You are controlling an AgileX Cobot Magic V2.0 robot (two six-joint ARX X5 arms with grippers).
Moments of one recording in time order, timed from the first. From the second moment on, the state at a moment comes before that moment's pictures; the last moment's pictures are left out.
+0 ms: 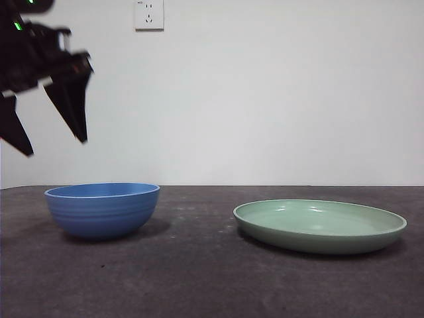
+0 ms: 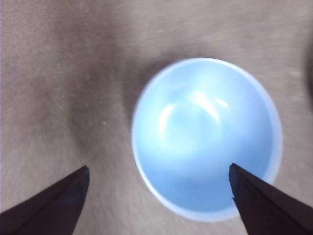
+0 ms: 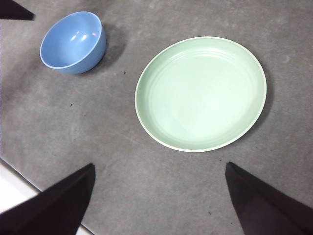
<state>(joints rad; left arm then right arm) -0.21 1.50 1.18 -0.76 0.17 -0.04 0.07 0.72 0.91 -1.00 -0.52 -0.07</state>
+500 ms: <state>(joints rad) -0.23 1.74 1.18 -0.70 0.15 -0.04 0.07 0.72 0.91 -0.99 -0.52 -0.07</state>
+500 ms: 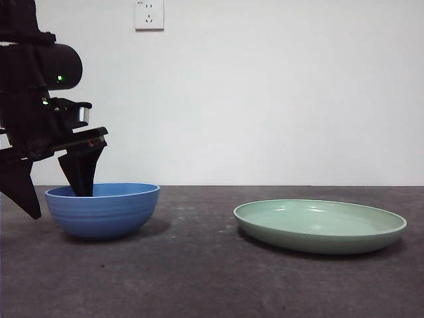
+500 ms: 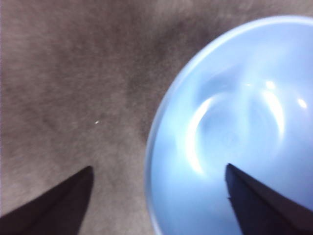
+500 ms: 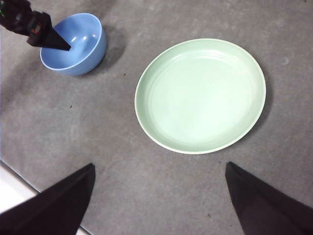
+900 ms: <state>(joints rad) -0.23 1.74 1.18 -0.68 0.15 -0.04 0.07 0.72 0.91 -0.99 -0.52 -0.07</state>
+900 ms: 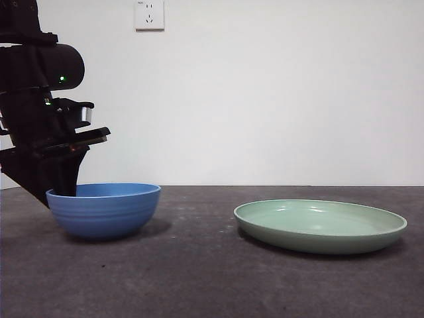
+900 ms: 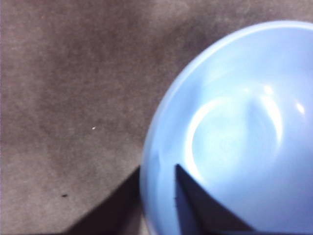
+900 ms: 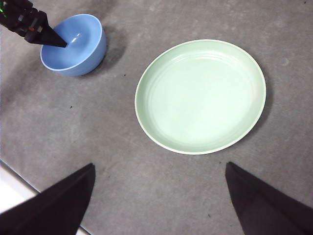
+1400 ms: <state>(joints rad) -0.24 1.61 1.24 -0.69 0.15 -0.09 0.07 0.72 0.91 -0.99 -0.52 -0.07</state>
